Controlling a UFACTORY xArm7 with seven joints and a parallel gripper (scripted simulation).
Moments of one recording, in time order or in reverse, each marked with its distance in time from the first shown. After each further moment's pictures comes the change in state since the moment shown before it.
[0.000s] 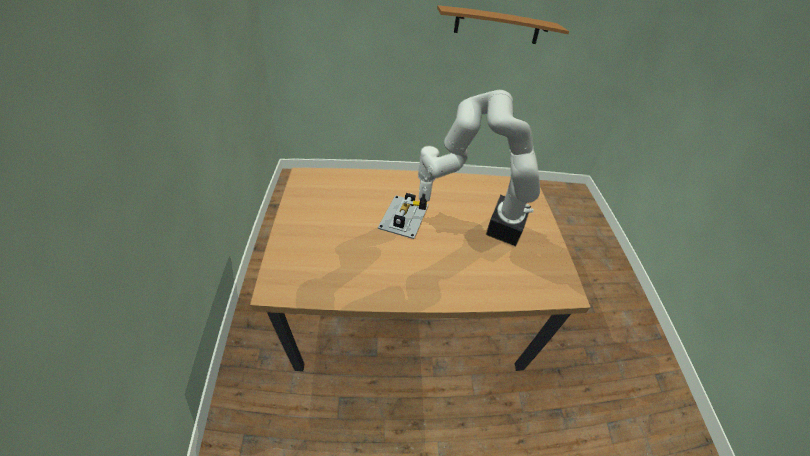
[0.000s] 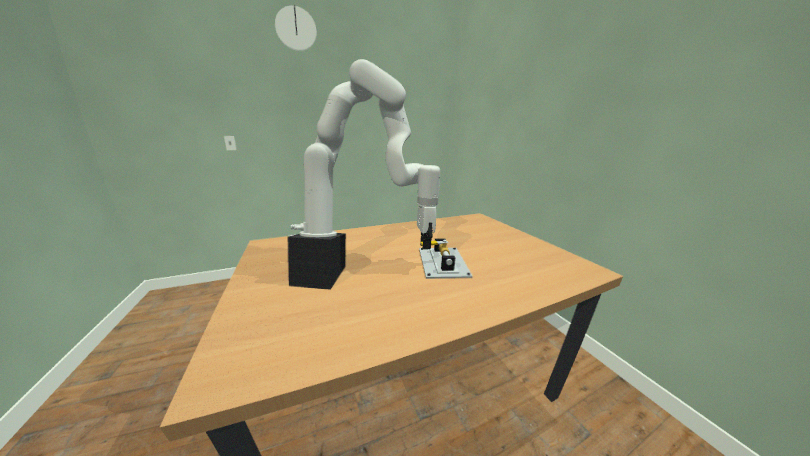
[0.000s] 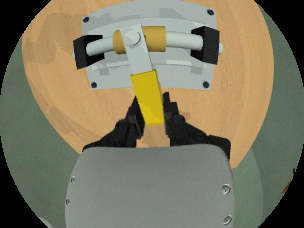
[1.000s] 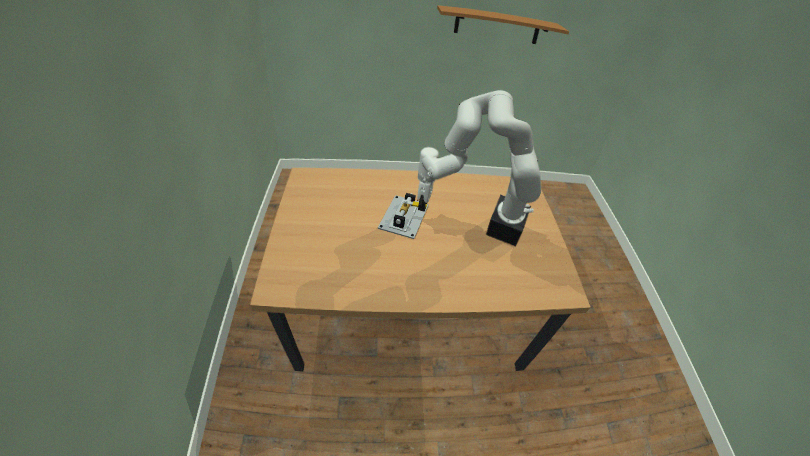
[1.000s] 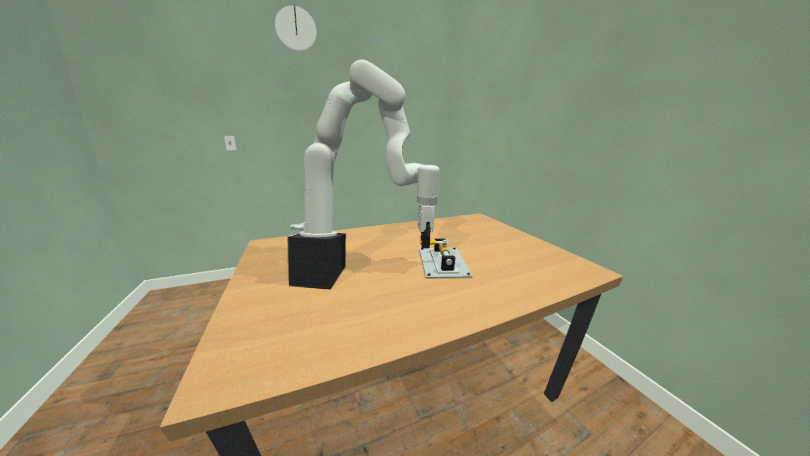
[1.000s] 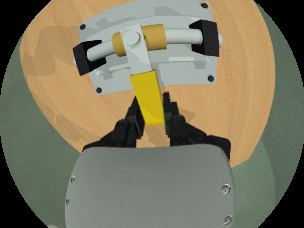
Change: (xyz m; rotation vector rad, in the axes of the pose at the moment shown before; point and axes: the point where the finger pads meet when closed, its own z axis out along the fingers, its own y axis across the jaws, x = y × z) arm 0.000 -0.009 0.000 0.000 -0.001 0.123
